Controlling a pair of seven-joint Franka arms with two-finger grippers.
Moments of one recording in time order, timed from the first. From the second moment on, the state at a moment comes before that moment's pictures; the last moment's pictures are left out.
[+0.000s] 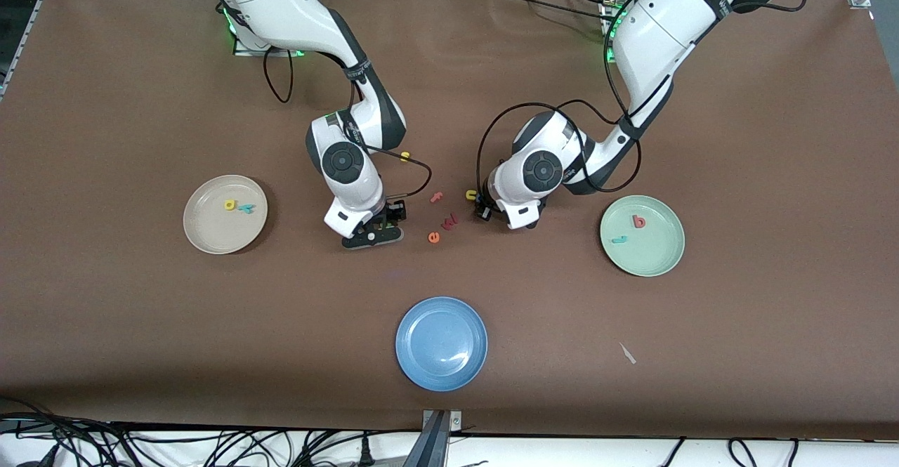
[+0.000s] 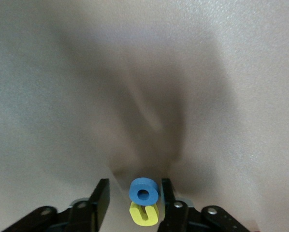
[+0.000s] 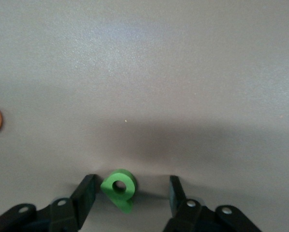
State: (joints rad) left arm -0.21 0.78 -0.48 -1.74 -0.02 2.40 -1.77; right arm 0.79 0.72 -0.24 -1.74 0.24 2.46 0.22
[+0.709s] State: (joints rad) left arm -0.22 0.78 -0.48 -1.74 -0.02 2.44 -1.77; right arm 0.78 0.72 -0.24 -1.74 0.24 2.46 0.22
